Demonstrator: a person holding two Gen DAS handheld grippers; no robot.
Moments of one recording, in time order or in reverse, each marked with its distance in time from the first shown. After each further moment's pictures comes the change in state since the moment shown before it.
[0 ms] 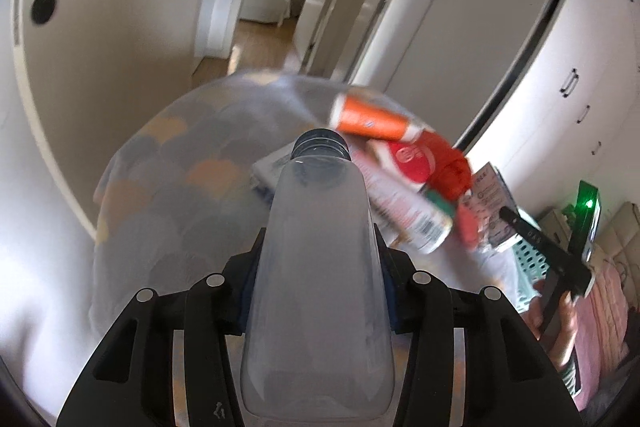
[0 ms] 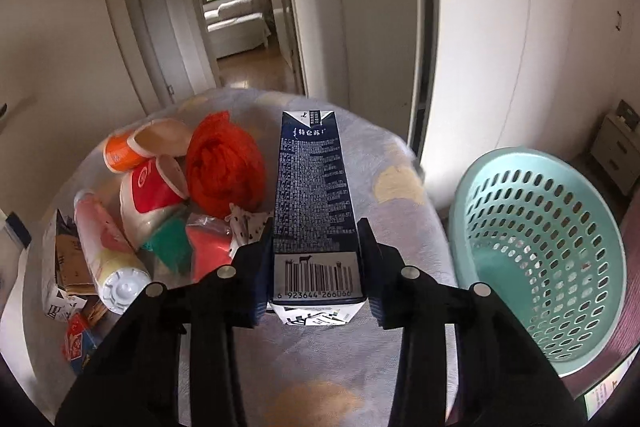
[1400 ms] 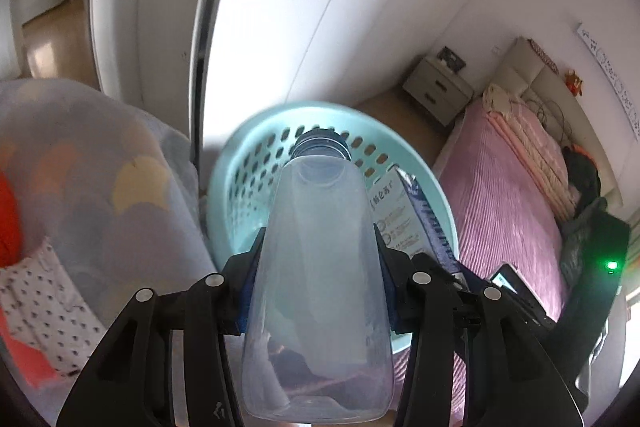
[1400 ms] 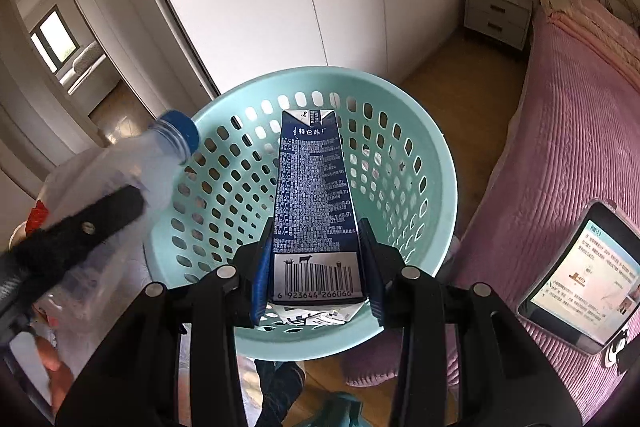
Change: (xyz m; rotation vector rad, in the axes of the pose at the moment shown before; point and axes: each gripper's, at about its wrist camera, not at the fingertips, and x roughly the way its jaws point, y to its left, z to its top) left arm 0.251 -0.373 -0.047 0.447 0.421 -0.448; right arm -0.040 -0.222 -0.048 0.498 0.146 -0.315
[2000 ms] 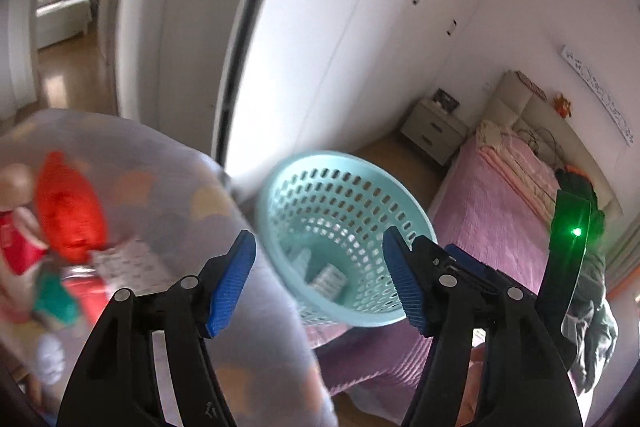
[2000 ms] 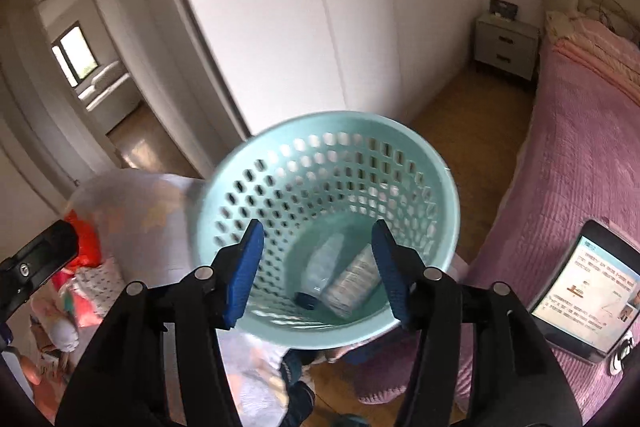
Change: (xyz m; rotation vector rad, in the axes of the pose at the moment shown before) left arm -0.117 -0.001 -0.035 0.022 -0.226 0.027; right arm -0.055 0.026 -0.008 -0.039 -0.145 0.073
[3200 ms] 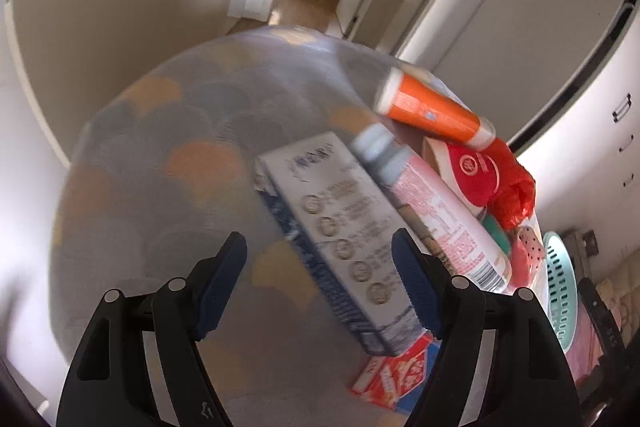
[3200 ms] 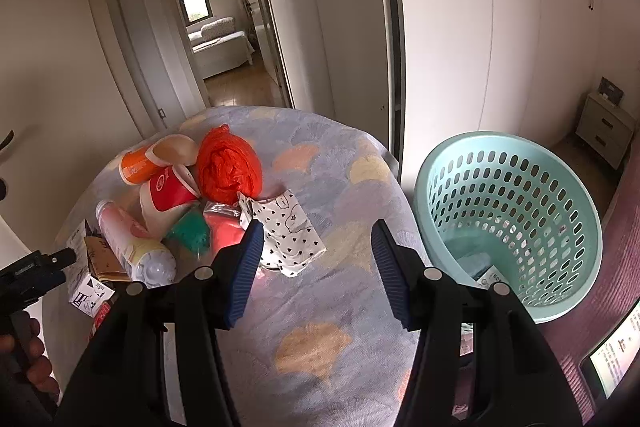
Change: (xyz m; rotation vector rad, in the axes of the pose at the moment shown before) left arm -0.182 0.245 -0.114 -0.590 -0.074 0.551; right arm -0.015 0.165 -0.066 -0.345 -0.015 0.255
